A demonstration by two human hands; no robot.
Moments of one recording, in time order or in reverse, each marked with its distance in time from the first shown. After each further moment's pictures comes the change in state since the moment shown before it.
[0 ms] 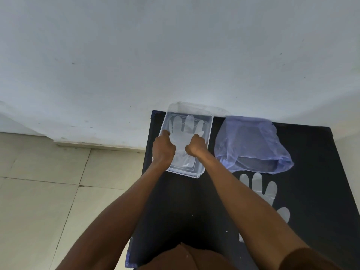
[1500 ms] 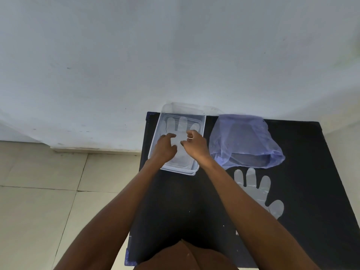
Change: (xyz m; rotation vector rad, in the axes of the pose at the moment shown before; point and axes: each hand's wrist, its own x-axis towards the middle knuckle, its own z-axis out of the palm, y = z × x) left_hand -0.002 0.002 0.004 0.028 -0.262 0.135; right_hand -0.036 0.018 -0.009 0.372 0.165 -0.180
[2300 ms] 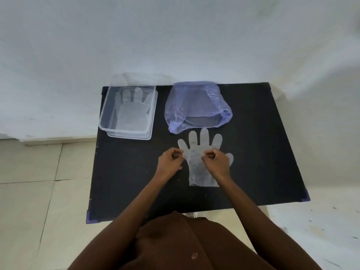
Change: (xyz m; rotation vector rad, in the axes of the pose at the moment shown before) left_hand -0.174 0.066 0.183 -0.471 -0.159 -0.113; right_hand -0.161 0.238 -0.139 0.031 0.217 0.144
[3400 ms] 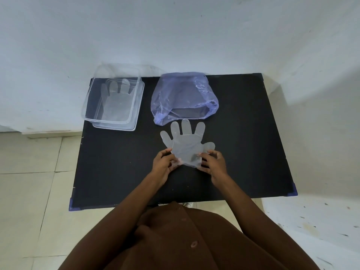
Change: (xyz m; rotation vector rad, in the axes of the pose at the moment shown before) left_hand -0.010 -0.018 0.075 -0.780 0.086 -0.402; right_hand 0.014 0.073 -0.035 0.728 -0.145 0.455
